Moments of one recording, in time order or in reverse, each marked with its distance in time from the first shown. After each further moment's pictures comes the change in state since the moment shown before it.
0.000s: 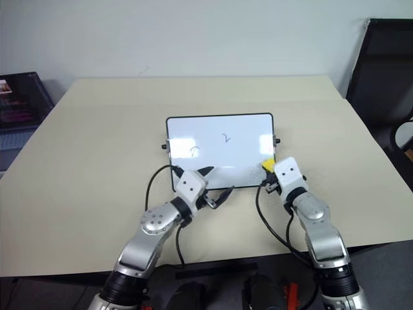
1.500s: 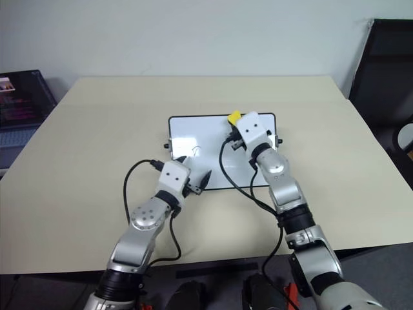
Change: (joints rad) left arm -0.017 0.000 0.104 0.000 0.084 0.042 0.199; right arm -0.526 0.178 0.095 0.589 -0.054 -0.299 -0.082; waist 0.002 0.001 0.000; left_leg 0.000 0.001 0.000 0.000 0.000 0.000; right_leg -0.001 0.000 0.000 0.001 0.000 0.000
